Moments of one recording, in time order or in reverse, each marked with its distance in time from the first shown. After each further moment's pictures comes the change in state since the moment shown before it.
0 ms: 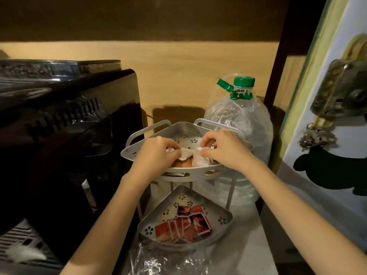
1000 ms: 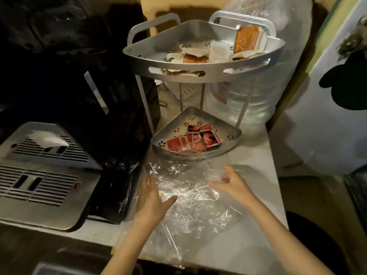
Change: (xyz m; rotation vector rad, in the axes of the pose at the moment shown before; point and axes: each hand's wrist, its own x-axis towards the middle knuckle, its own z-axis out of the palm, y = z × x) left_hand -0.246 -0.117 0.135 -0.113 -0.334 -0.619; right_hand -0.211 0.054 0.189 0.603 -0.419 0.737
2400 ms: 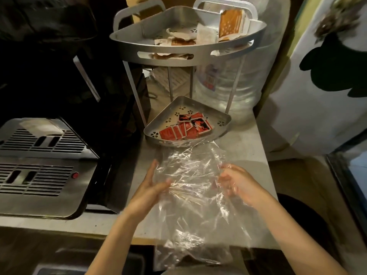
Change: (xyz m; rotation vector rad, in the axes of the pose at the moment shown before) left_hand -0.020 0.002 -0.023 -0.699 -0.375 0.004; right_hand -0.040 0.015 -0.007 0.529 -0.040 0.199
